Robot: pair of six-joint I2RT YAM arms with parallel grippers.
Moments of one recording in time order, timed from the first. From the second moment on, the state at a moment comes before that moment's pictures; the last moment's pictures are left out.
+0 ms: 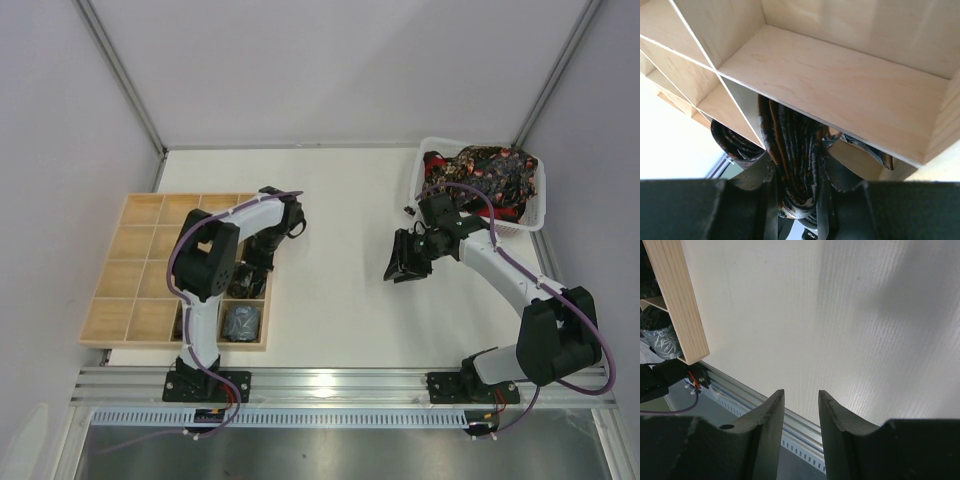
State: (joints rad) left arm -0.47 2.06 1.47 -1.39 -0.43 -0.52; right arm 0.36 1.40 1.01 -0.75 -0.46 0.43
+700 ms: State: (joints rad) left arm -0.47 2.02 1.46 -1.36 -0.34 -0.57; right arm 0.36 1.40 1.01 -0.75 -0.46 0.41
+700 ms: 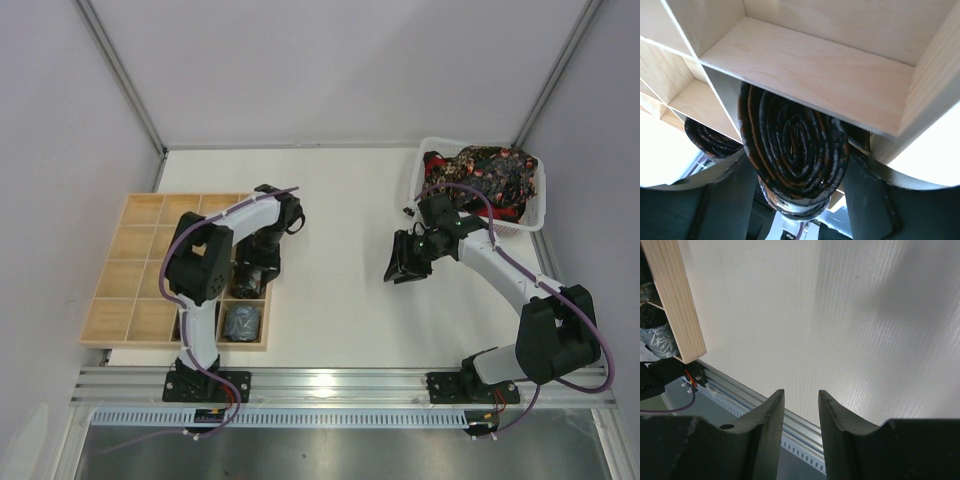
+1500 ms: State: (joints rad) left arm -0.48 1.93 1.49 -1.36 -0.33 -0.57; right arm 0.37 1.40 1.00 -0.75 -0.46 0.41
